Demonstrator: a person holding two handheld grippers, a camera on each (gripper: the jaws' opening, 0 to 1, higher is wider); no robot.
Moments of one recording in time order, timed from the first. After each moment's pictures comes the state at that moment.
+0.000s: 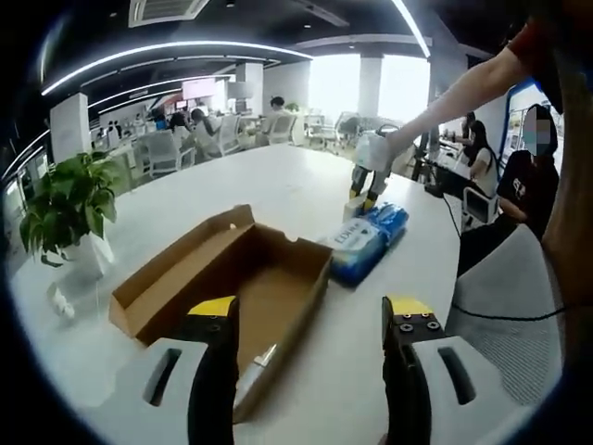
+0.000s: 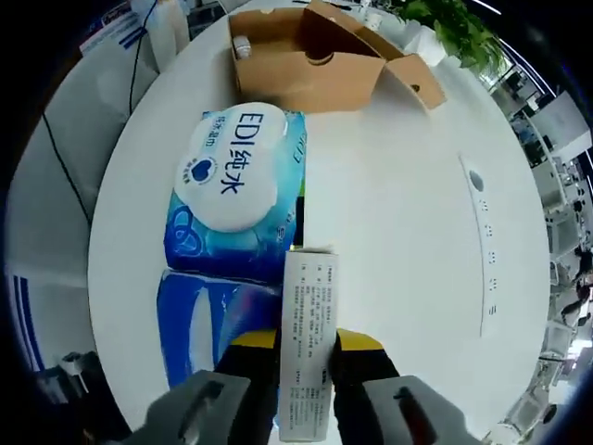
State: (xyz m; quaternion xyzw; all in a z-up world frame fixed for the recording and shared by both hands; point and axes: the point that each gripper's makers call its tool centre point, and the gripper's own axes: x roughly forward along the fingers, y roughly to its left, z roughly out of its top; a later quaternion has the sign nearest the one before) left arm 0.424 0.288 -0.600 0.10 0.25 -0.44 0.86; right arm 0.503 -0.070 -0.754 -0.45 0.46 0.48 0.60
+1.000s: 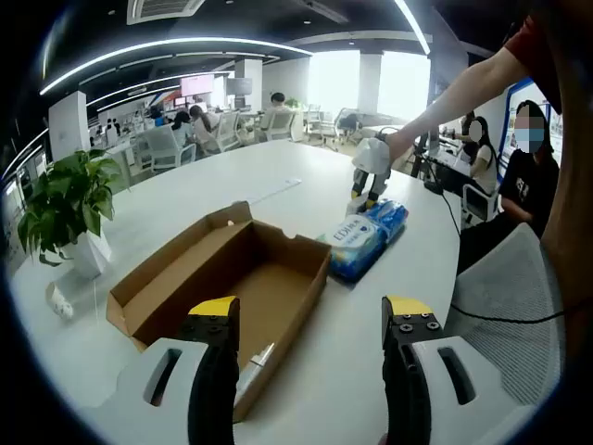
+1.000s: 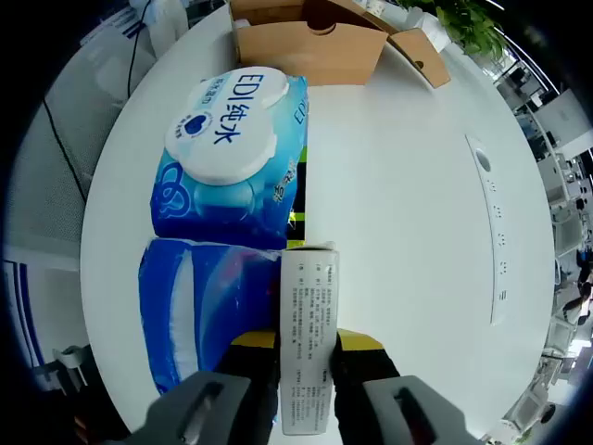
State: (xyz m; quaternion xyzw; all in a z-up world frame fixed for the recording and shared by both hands) left arm 0.424 0.284 -0.603 0.10 0.25 -0.44 0.85; right arm 0.501 -0.091 -0.768 -0.46 0.47 0.47 0.59
